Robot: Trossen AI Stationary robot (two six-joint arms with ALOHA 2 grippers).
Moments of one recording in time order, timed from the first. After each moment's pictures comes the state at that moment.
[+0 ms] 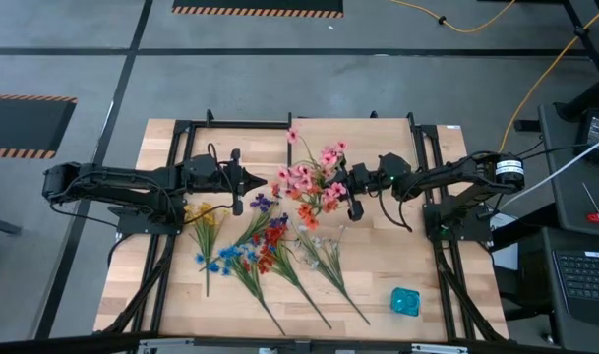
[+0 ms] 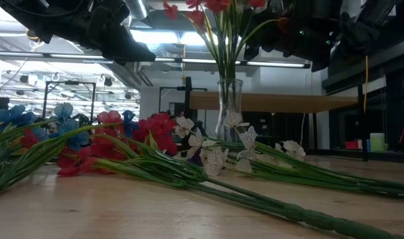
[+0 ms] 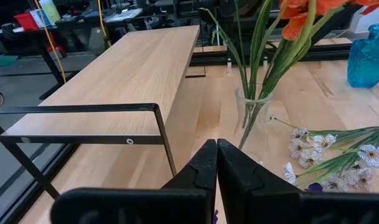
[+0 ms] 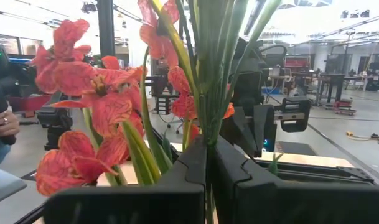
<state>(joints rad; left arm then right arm) 0.18 0.92 0.43 0.24 -0.01 0.09 -0.20 1.51 0.54 1.18 -0.44 0.07</state>
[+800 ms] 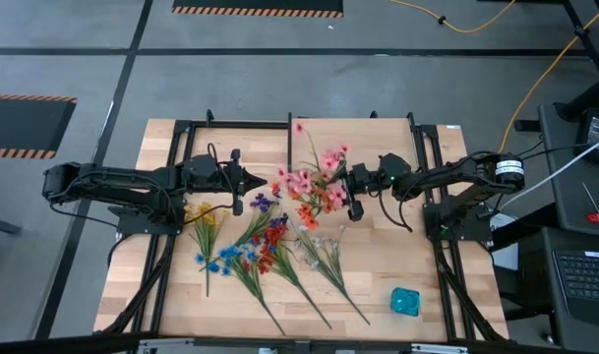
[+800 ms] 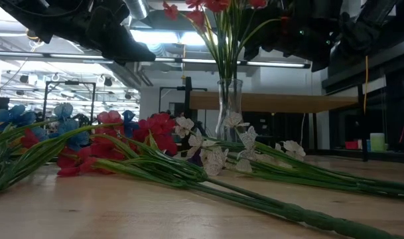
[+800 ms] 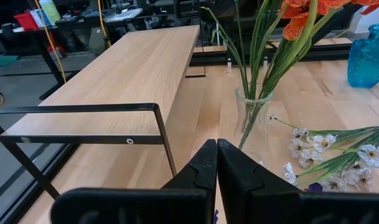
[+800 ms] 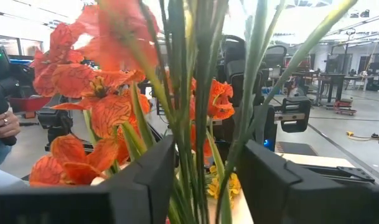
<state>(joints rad) 0.18 0.92 0.43 0.23 -0.01 0.09 -0.20 1.51 0.54 1.19 -0.44 0.07</state>
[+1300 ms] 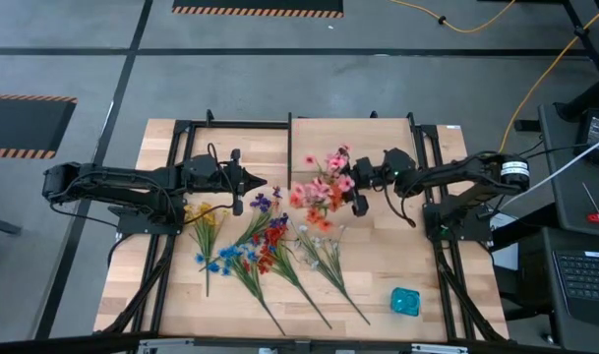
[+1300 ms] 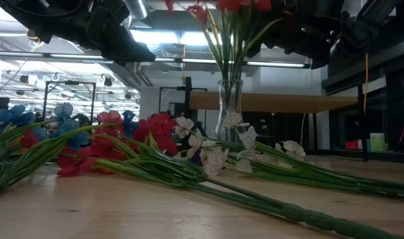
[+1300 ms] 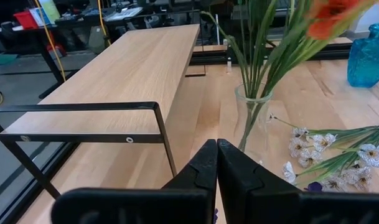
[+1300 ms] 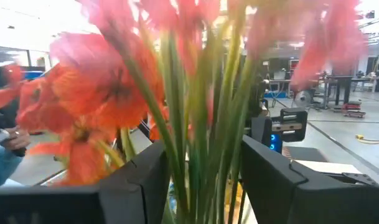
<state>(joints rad) 0.18 0.92 0.43 0.23 -0.01 0.09 -0.24 1.47 0.54 1.17 -0.50 0.13</state>
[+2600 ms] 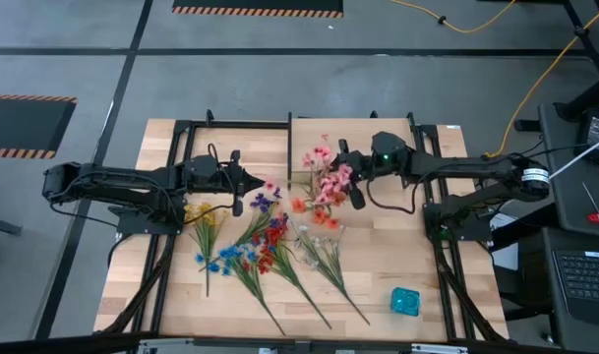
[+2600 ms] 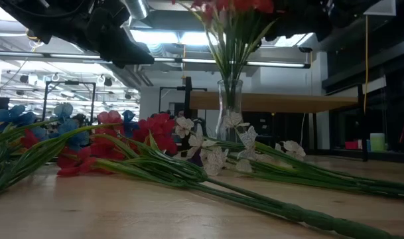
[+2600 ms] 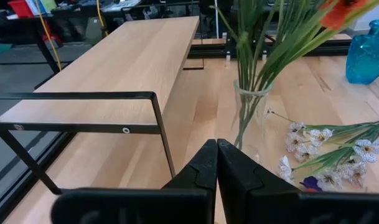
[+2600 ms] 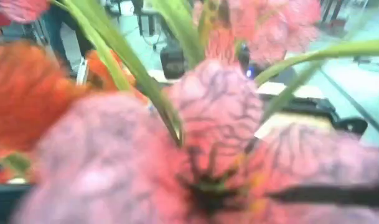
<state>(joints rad) 0.18 0.92 0.43 0.21 0.00 0.07 -0.26 1.29 0.81 0.27 -0.43 -0.13</state>
